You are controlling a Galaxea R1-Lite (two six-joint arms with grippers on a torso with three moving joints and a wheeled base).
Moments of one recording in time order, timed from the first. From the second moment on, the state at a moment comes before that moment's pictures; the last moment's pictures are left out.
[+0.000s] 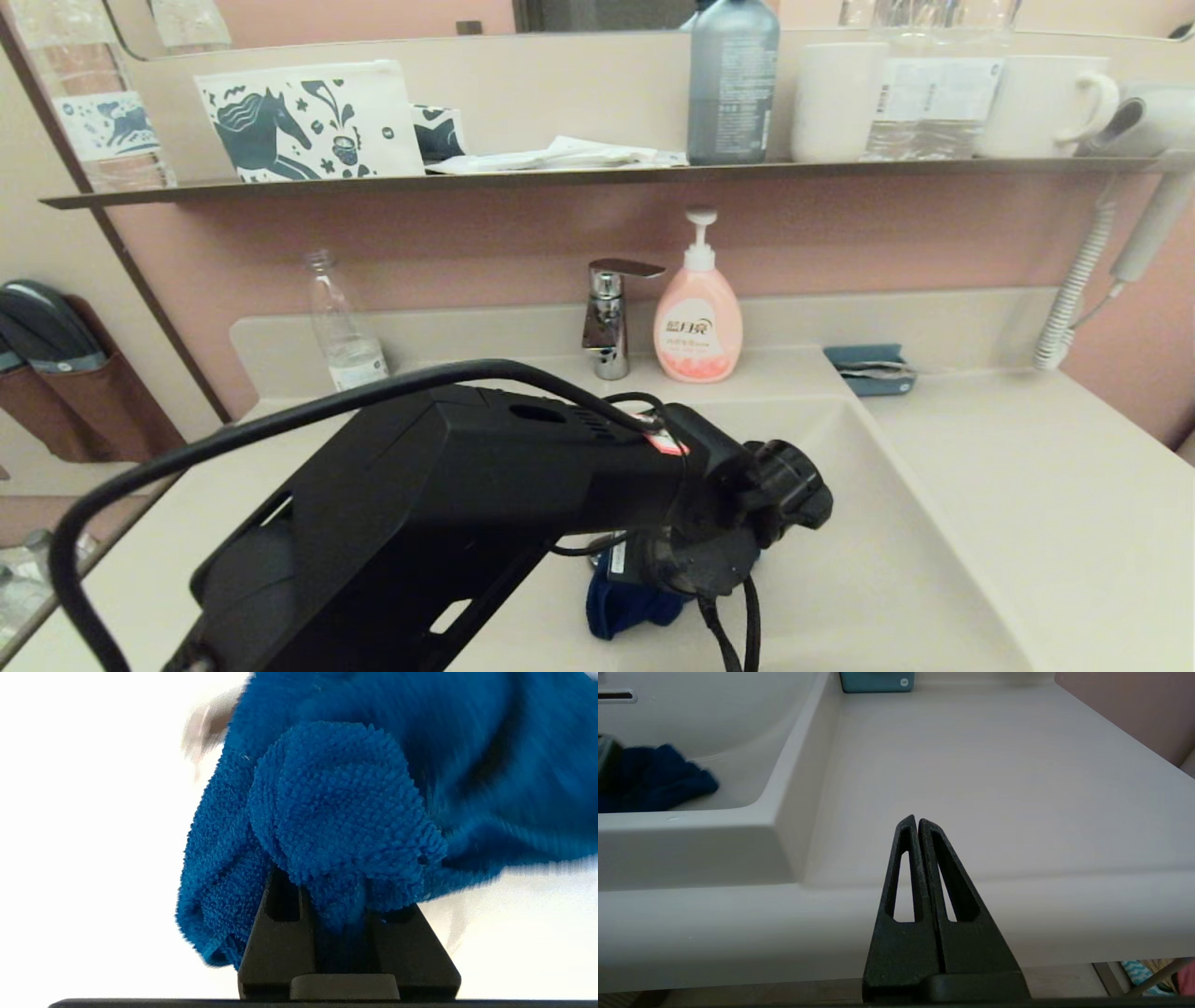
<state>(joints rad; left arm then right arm) -0.97 2.39 -1.86 0.88 0.55 -0.82 0.00 0.00 0.00 0.01 0.00 -0.01</state>
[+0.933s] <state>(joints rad) -0.89 2.07 -1.32 1.08 0.56 -0.85 0.00 0.00 -0.01 0.01 0.00 -0.01</state>
